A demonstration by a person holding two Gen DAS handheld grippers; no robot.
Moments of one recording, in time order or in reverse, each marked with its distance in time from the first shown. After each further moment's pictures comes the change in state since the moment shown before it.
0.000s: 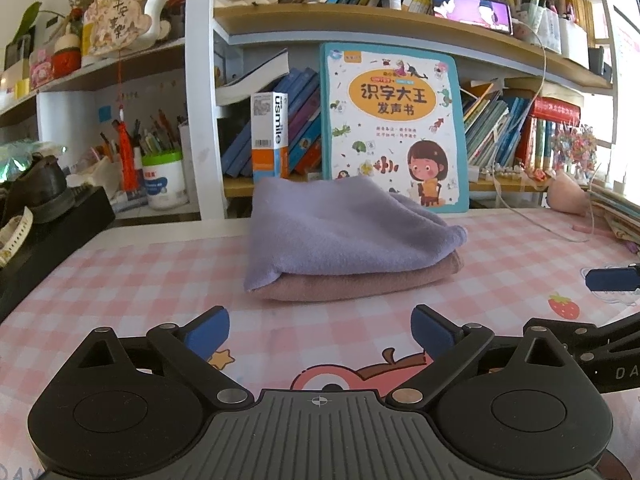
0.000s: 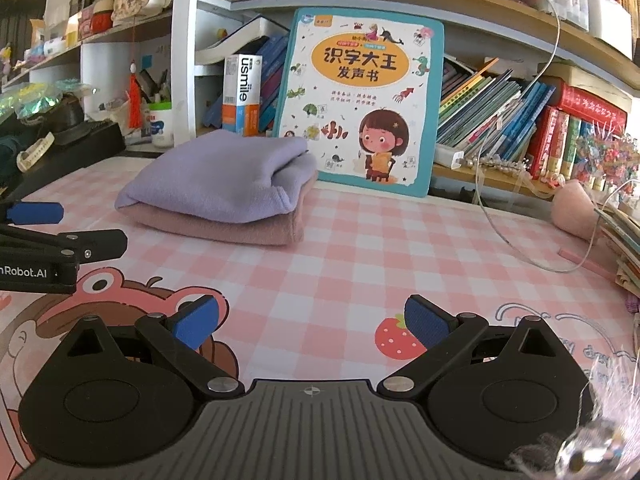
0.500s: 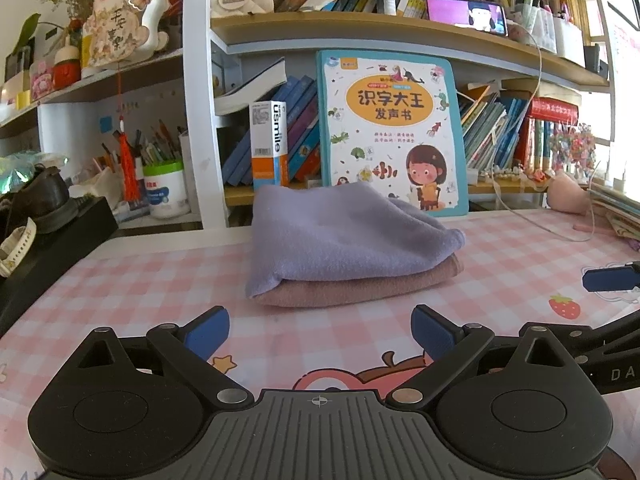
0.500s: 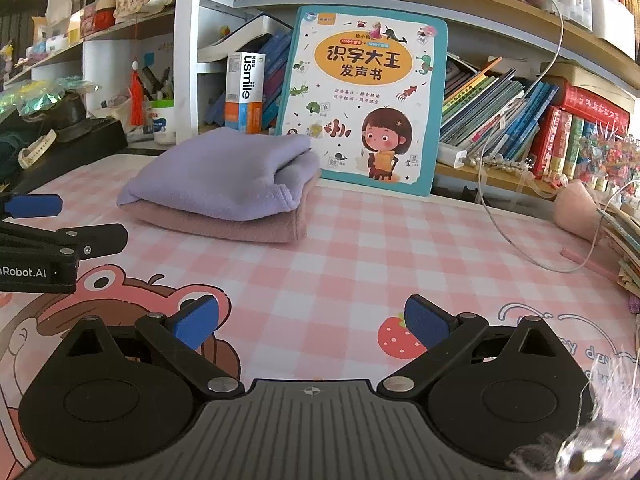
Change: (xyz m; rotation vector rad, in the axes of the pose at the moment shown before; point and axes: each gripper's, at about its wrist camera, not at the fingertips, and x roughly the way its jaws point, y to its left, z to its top) left arm -0.003 -0.002 0.000 0.016 -0.021 0.004; right arm 0.002 0.001 0.001 -0.005 0.014 0.009
